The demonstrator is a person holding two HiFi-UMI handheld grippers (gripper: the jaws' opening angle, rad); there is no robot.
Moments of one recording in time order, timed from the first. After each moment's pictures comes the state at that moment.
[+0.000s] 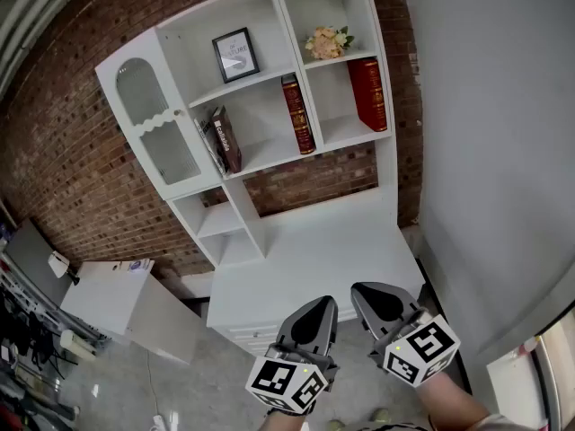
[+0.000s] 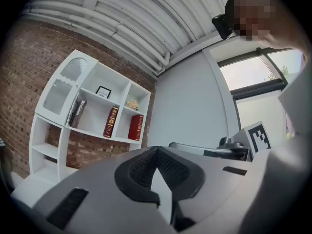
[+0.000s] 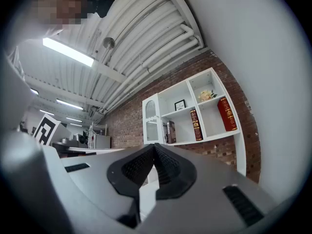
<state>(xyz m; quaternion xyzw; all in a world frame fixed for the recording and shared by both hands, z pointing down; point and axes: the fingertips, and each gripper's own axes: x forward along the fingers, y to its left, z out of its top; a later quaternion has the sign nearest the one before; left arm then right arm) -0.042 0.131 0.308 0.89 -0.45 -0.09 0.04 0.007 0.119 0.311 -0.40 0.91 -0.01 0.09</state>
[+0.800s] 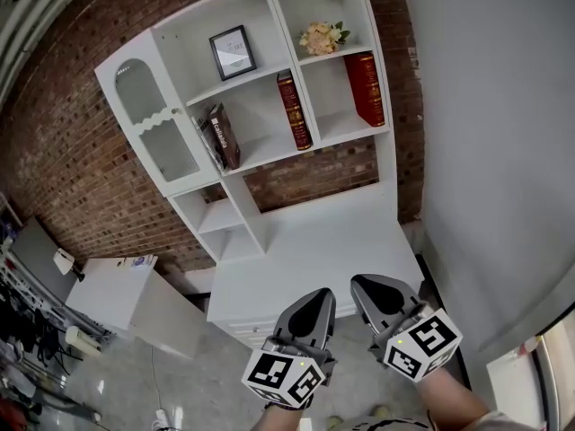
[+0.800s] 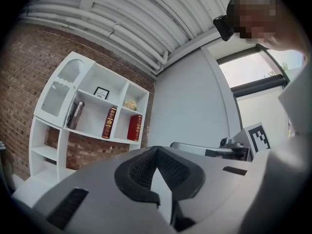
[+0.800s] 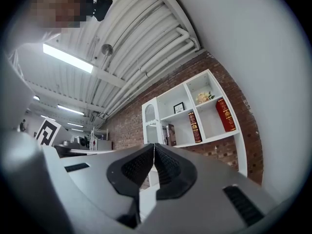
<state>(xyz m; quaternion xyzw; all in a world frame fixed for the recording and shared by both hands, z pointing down) -0.018 0.128 0.304 0.88 -0.46 -0.08 0.03 0.034 0.117 0.307 -0.39 0.91 -0.02 0.12</state>
